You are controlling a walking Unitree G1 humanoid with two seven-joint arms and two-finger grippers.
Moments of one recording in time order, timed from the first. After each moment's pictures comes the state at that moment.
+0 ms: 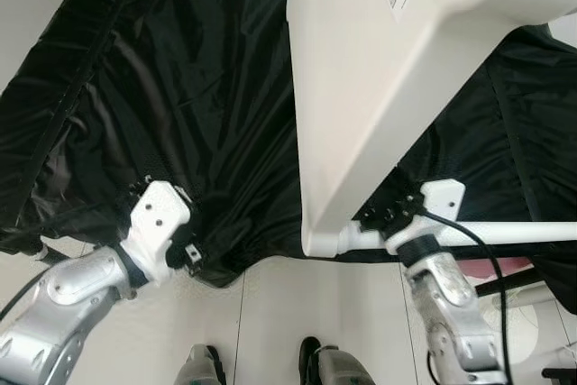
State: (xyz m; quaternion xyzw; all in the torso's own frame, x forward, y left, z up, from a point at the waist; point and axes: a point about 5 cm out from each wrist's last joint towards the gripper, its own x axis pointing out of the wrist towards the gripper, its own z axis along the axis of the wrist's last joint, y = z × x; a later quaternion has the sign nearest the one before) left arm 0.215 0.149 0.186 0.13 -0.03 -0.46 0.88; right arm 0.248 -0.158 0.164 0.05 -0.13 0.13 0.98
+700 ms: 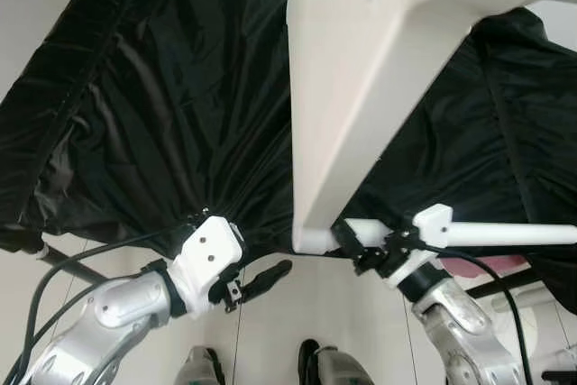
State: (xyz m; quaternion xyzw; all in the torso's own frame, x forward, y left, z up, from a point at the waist) left arm 0.203 0.114 0.175 0.14 -0.01 -0.52 0.85; right arm 0.230 -0.121 0.156 0.06 -0.08 0.31 0.95
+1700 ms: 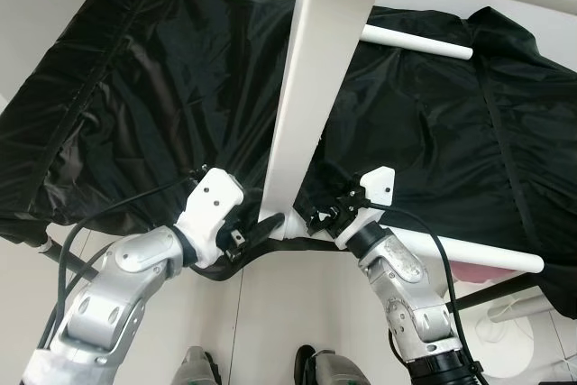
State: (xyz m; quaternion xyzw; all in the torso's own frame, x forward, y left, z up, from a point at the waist) left arm 0.263 0.121 0.185 0.12 0.00 -0.42 0.90; right arm 0.277 -0.085 0.165 0.09 -0.13 0.30 0.94
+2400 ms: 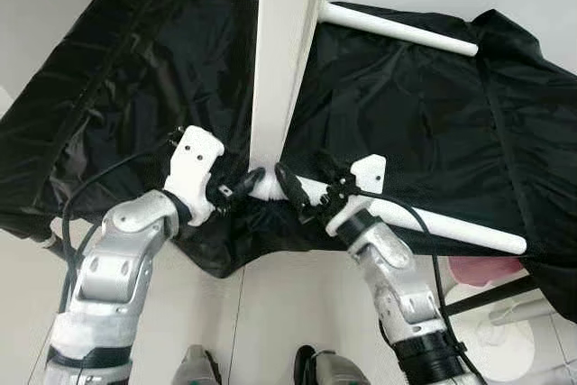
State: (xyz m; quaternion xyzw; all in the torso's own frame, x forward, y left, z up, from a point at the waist) left arm 0.301 0.142 0.202 0.11 -0.02 -0.33 0.94; right arm 0.296 -0.066 0.174 0.10 -0.15 0.31 0.93
